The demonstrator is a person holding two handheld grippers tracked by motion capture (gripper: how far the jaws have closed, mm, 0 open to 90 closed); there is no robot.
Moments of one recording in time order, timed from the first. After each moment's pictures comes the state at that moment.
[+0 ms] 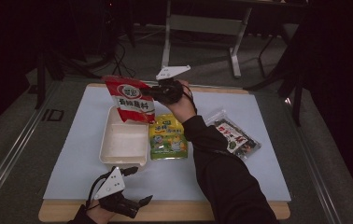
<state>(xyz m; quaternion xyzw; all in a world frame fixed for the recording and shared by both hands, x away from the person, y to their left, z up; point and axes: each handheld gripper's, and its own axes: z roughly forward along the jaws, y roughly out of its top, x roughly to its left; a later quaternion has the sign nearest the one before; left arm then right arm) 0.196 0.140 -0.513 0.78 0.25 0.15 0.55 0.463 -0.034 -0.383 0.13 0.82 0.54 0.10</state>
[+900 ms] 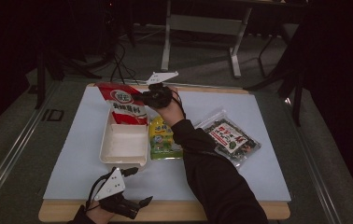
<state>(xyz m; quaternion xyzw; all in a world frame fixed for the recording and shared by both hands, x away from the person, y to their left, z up) 0.195 0.140 -0.514 0.79 0.24 0.15 0.54 0.471 -0.006 -0.416 0.15 0.82 0.55 0.07</state>
